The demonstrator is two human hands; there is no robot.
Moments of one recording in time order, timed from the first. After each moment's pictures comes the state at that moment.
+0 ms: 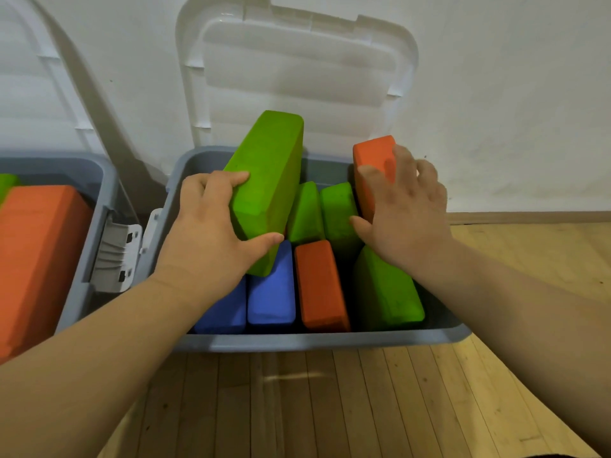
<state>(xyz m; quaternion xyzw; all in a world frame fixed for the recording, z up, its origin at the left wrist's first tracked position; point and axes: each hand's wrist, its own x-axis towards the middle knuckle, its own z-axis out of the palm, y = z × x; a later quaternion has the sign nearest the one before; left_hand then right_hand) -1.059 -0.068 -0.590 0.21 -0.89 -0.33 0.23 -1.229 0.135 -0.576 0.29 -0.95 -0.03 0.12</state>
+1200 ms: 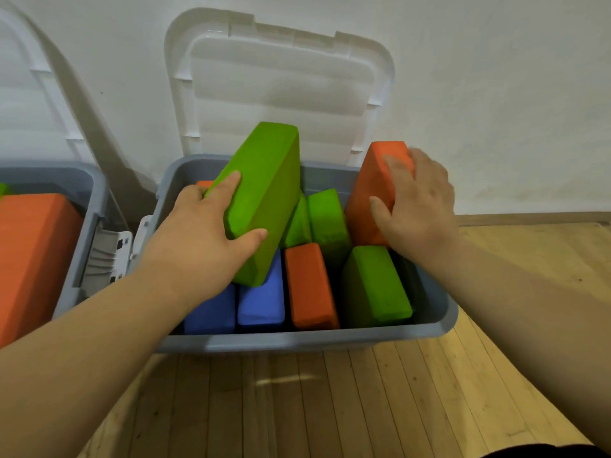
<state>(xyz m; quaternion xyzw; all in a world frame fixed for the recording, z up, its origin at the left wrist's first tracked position) -1.055 -0.069 -0.569 0.23 -0.93 -0.29 0.09 -1.252 0.172 -0.577 0.28 -0.94 0.10 0.19</state>
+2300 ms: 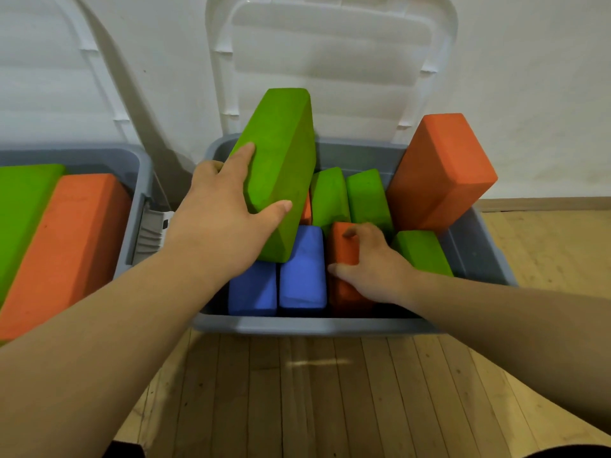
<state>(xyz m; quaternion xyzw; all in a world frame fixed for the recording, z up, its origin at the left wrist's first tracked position) -1.046 -0.088 -0.571 0.28 -0.91 -0.29 0.11 -1.187 0.113 -0.669 0.25 -0.92 0.18 -0.24</state>
